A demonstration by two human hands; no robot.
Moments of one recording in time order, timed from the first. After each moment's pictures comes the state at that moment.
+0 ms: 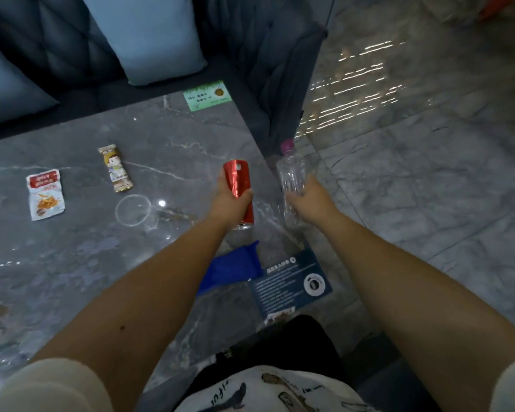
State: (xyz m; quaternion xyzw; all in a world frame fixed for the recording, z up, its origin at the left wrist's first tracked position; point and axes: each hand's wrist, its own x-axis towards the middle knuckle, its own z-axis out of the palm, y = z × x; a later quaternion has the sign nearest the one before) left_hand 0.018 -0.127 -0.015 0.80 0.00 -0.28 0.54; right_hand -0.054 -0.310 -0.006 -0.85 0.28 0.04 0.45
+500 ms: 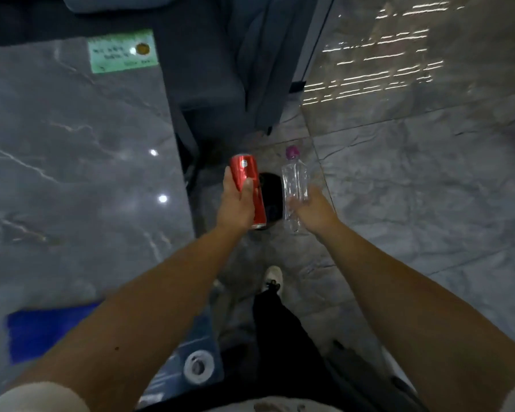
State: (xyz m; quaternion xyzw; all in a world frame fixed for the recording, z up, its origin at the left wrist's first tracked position) left_hand 0.043 -0.378 -0.118 0.79 0.12 -0.25 0.55; right_hand 0.002 -0.543 -0.119 -0.80 0.31 0.15 0.49
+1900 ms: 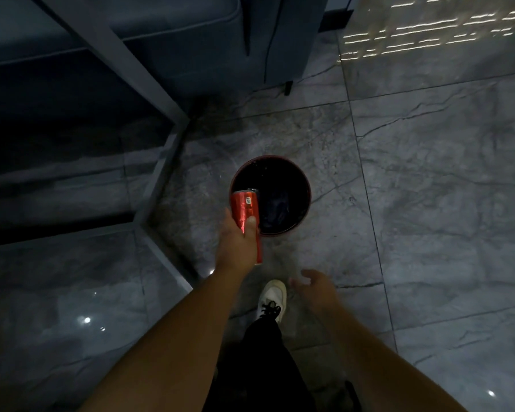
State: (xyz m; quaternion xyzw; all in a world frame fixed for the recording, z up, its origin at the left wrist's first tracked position) left_hand 0.050 -0.451 -0.412 0.82 0.24 -0.28 0.44; right_hand -0.059 -0.607 -0.441 -0.74 0.38 0.39 0.40
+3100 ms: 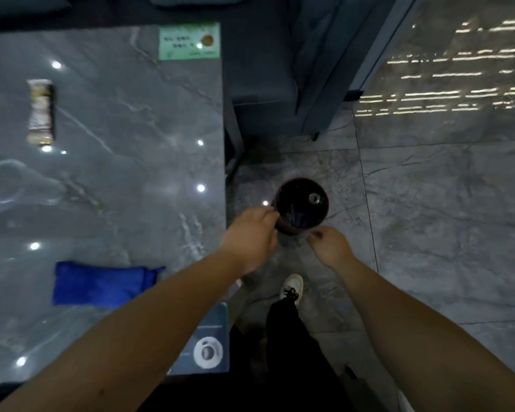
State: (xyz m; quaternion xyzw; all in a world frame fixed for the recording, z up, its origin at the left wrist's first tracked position) left_hand -0.002 -0.323 -0.111 0.94 -0.22 -0.20 0.18; right_hand -0.025 -0.527 -0.173 -0.87 0.20 0.31 0.33
